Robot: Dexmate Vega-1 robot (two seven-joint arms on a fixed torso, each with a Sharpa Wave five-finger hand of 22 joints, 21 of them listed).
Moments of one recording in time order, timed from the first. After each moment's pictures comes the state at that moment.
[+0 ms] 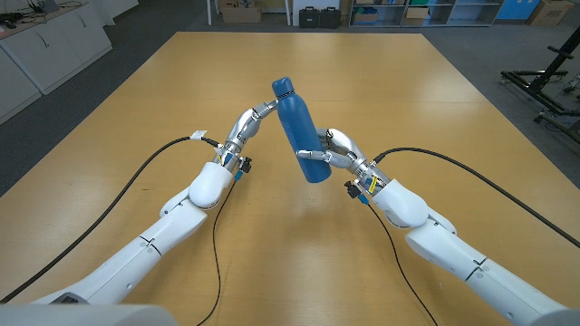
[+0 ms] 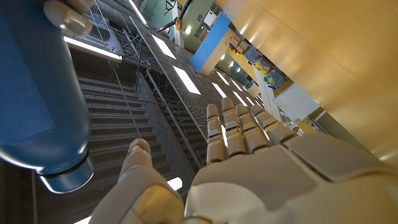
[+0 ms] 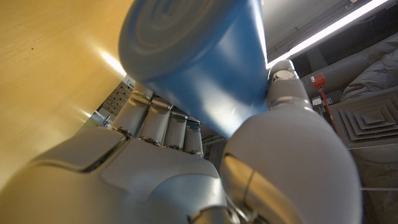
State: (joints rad) left arm 1.04 0.58 0.45 -1.71 -0.07 -0.35 0.25; left_hand 0.06 -0.15 0.40 -0.16 0.19 0.41 0.02 0.27 0.20 0.40 0.03 0.26 0.21 0.27 -0.04 0.22 0.19 0.17 -0.03 0.20 0.17; right arm -1.16 -0.70 -0.44 -1.86 0.21 0.45 -0.02; right_hand 0.81 -0.17 0.33 -0.17 0.22 0.65 0.16 0.72 0.26 0.89 0.04 0.64 0.49 0.98 0.00 0.69 0.54 0.81 -0.07 1.21 0.35
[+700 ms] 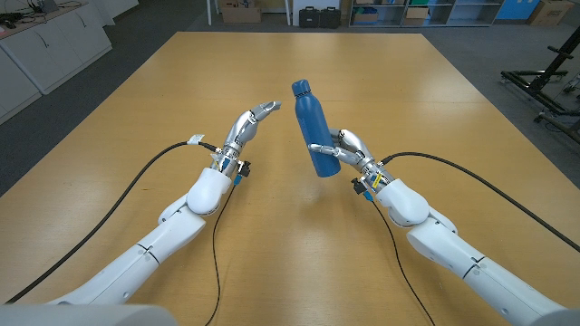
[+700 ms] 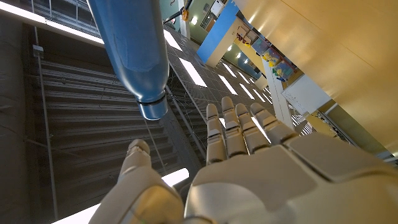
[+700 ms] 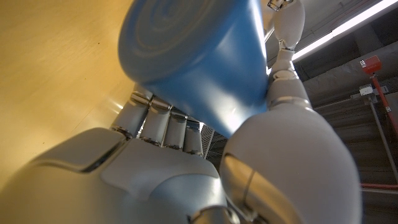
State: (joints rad) left arm 1.08 0.59 0.44 -1.74 -0.05 -0.42 0.28; left_hand 0.05 -0.16 0.38 -0.15 0.19 0.41 0.01 0.27 0.20 0.40 0.03 0.26 0.21 0.28 -0.04 0.22 0.19 0.18 -0.02 0.20 0.17; right arm -1.12 -0.66 -0.44 -1.74 0.24 0.38 -0.04; right_hand 0.81 -0.17 0.33 -0.17 0.22 0.65 0.16 0.72 0.26 0.89 0.04 0.64 0.49 0.98 0.00 0.69 0.55 0.80 -0.07 1.22 0.35
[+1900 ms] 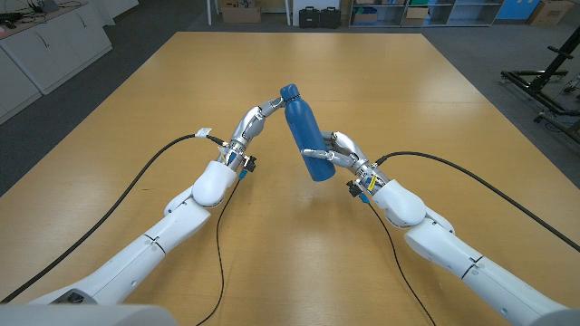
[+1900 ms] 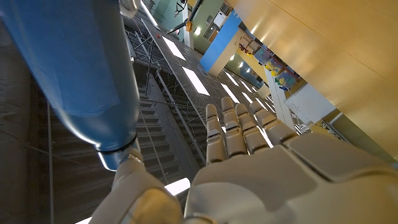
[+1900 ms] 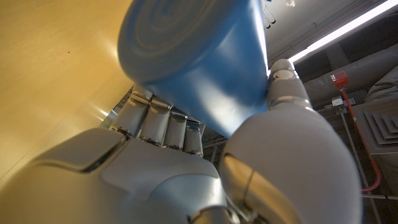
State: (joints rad) left arm 1.01 0.57 0.48 -1.70 -0.06 -0.38 0.22; left_hand 0.04 -0.17 0.37 -0.15 0.19 0.41 0.00 0.27 0.21 0.40 0.03 0.26 0.21 0.28 -0.04 0.22 0.19 0.19 -0.02 0.20 0.17; right arm -1.15 -0.69 -0.45 -1.83 0.19 0.43 -0.03; right_hand 0.81 -0.17 0.33 -0.16 0.22 0.66 0.16 0.72 0.26 0.90 0.04 0.63 0.50 0.98 0.00 0.69 0.57 0.80 -0.07 1.25 0.34
